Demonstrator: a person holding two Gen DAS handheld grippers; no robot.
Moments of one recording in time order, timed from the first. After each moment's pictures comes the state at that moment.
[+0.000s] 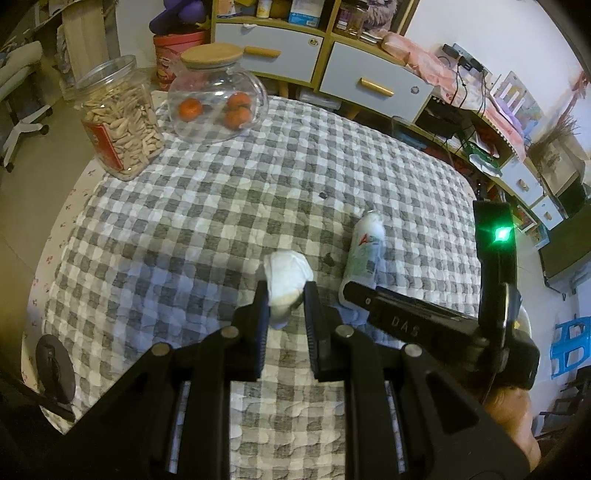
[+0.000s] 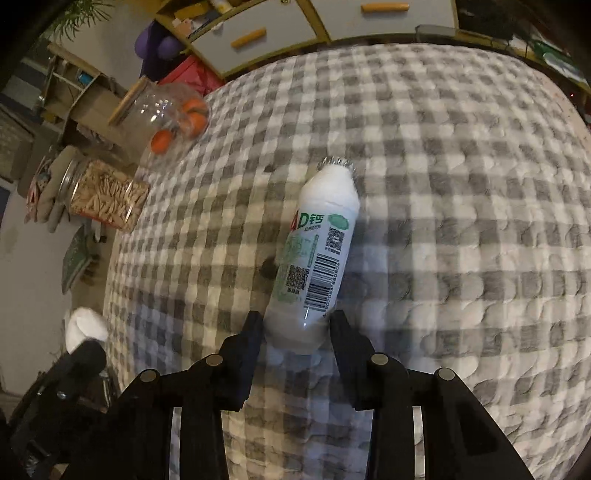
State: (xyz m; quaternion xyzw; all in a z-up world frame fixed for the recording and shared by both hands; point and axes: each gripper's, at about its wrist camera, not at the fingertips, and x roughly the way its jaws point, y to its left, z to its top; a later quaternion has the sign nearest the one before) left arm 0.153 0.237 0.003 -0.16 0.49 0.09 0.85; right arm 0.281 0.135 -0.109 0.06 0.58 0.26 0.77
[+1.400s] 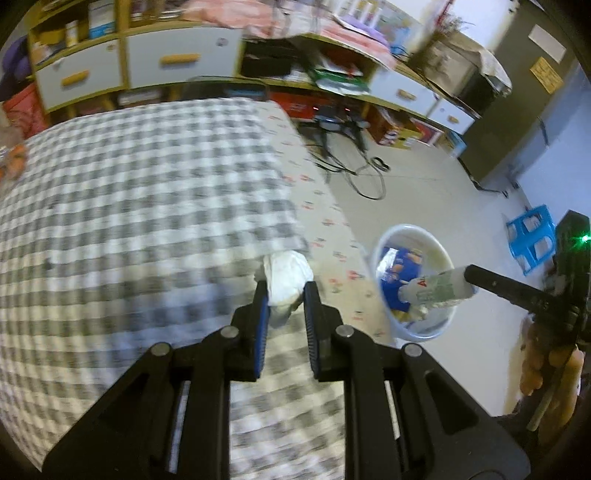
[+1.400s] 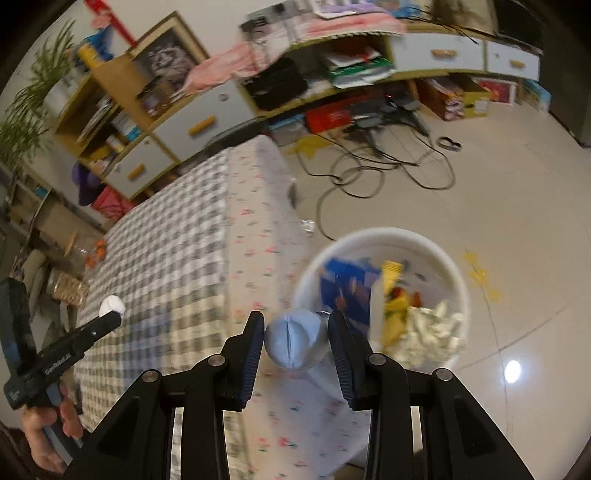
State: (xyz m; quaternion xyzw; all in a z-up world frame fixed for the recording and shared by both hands) left arm 0.200 -0.032 -0.007 -0.08 0.50 -0.13 0.85; right arm 0.206 -0.294 -0.037 0.16 0.49 0.09 0.85
